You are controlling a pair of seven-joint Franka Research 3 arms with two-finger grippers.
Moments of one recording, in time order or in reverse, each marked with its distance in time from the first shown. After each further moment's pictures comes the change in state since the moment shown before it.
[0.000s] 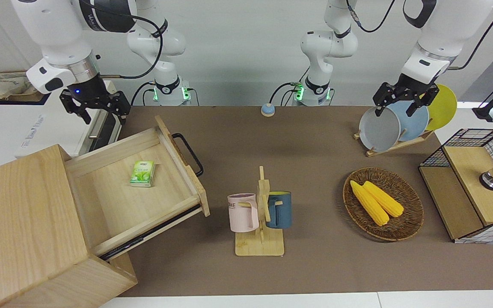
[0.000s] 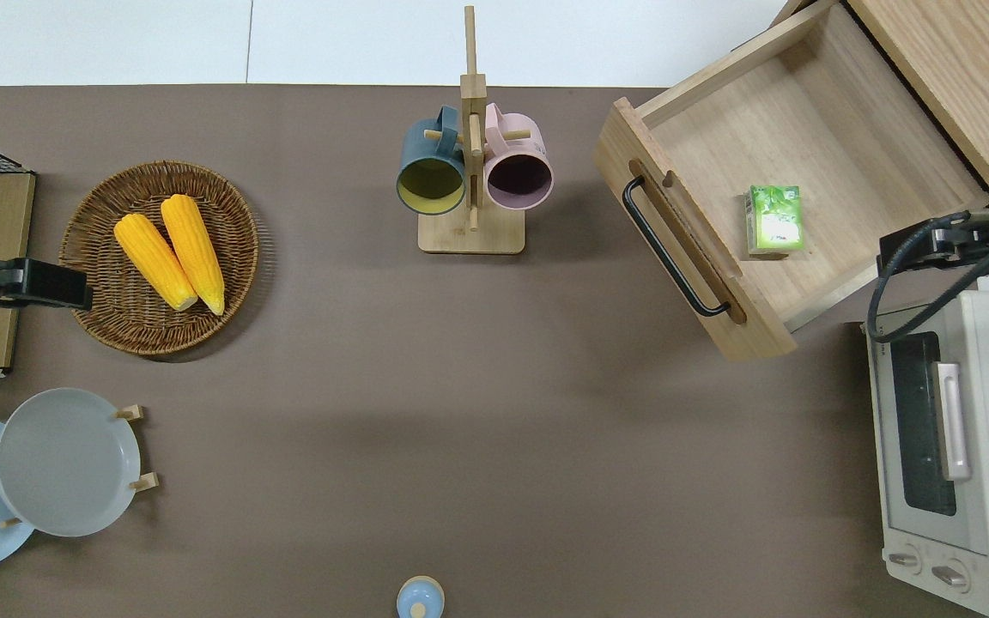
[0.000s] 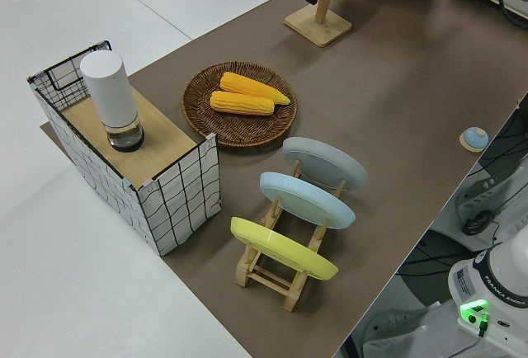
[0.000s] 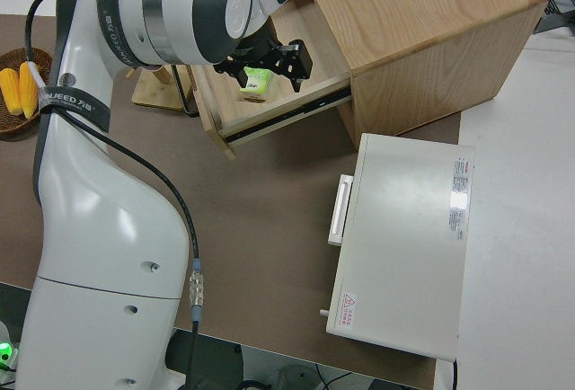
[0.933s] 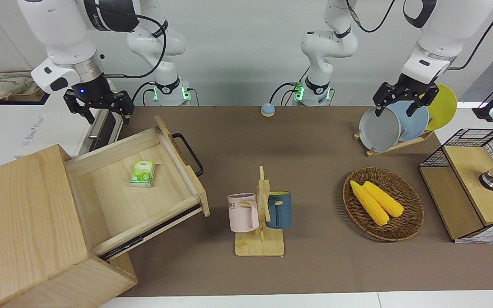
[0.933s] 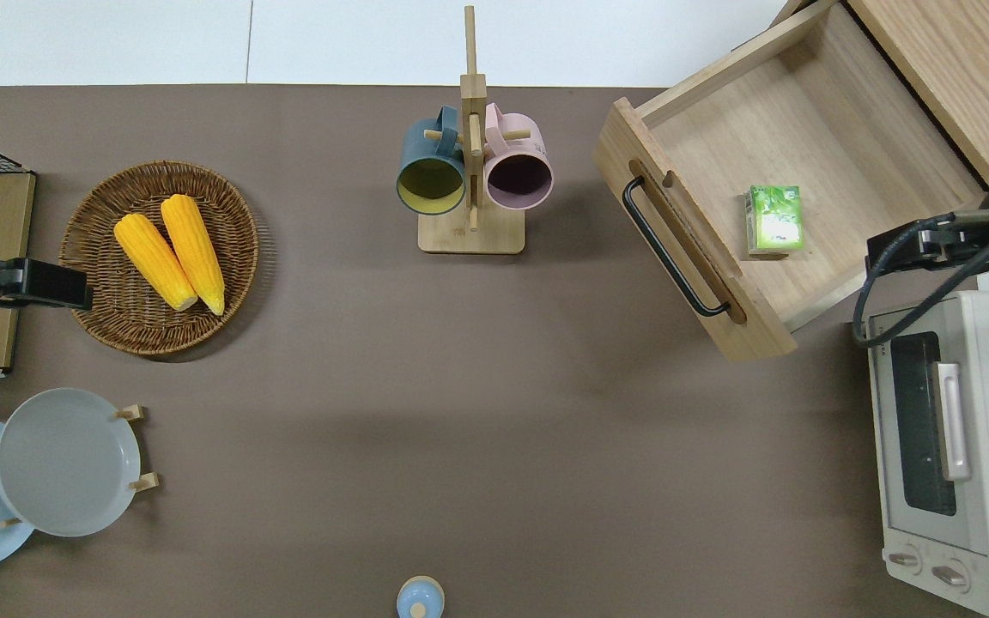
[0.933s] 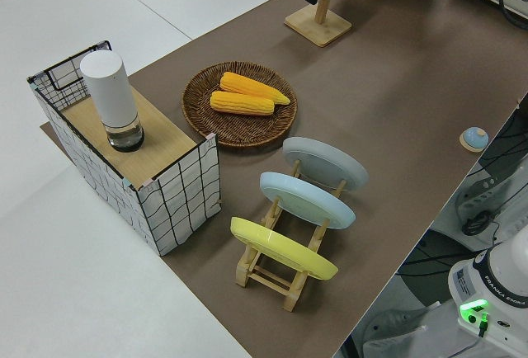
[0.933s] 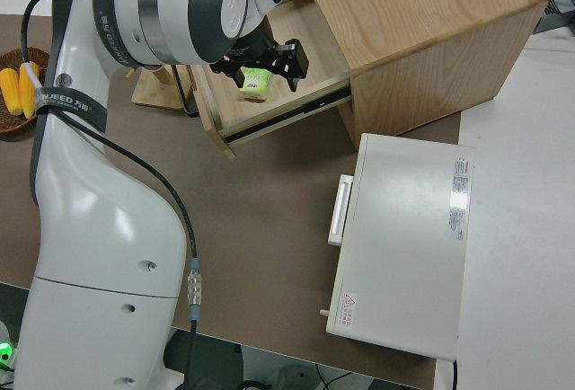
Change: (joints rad) left arm 0.000 0.000 0.000 0.000 0.000 0.000 0.000; right arm 0.035 -0.002 -0.014 0.000 0.000 0.000 0.012
